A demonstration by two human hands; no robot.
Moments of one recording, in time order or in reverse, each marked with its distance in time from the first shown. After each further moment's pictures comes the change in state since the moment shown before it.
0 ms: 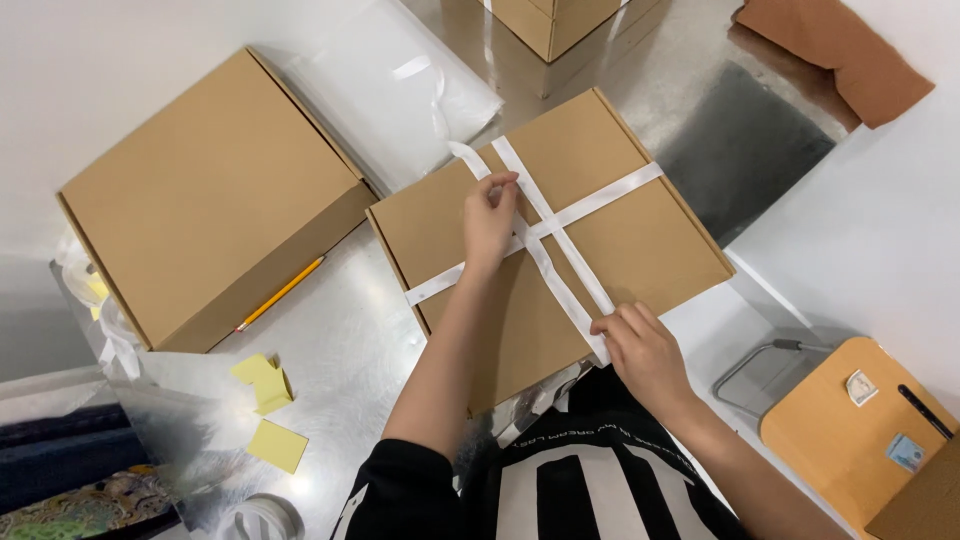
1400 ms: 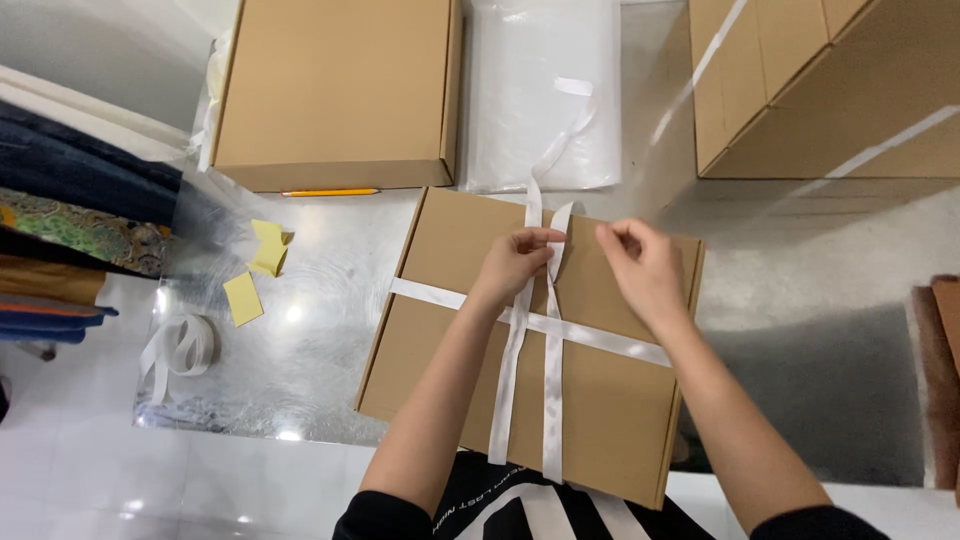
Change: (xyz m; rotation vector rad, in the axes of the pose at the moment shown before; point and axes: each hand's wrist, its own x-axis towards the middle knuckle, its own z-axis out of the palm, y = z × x) left_hand 0.035 -0.015 0.033 -0.263 0.351 -0.236; right_hand 0.334 0.111 0.037 0.606 -0.442 0.104
